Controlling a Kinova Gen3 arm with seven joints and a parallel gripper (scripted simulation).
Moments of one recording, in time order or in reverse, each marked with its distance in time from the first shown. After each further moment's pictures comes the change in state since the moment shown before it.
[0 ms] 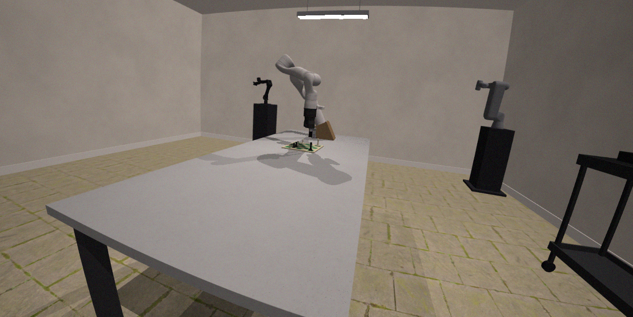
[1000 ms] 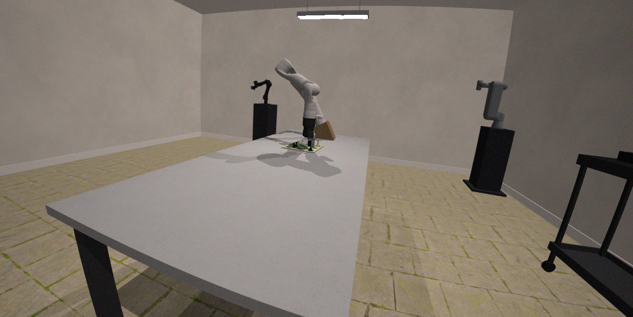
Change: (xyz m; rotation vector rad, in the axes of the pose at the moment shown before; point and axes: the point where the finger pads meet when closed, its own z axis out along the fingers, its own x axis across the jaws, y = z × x) arm 0.005 0.005 0.058 -0.010 0.015 0.004
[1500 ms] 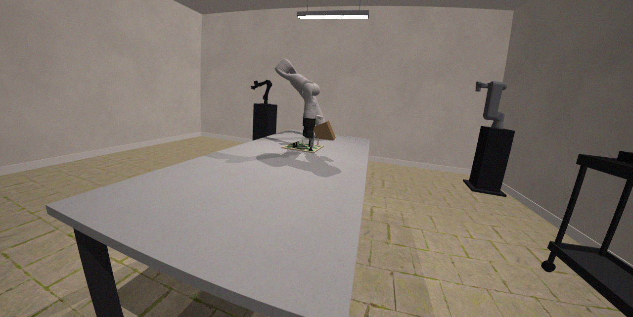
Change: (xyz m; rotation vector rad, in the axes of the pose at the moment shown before) arm 0.000 0.000 0.000 0.000 0.000 0.000
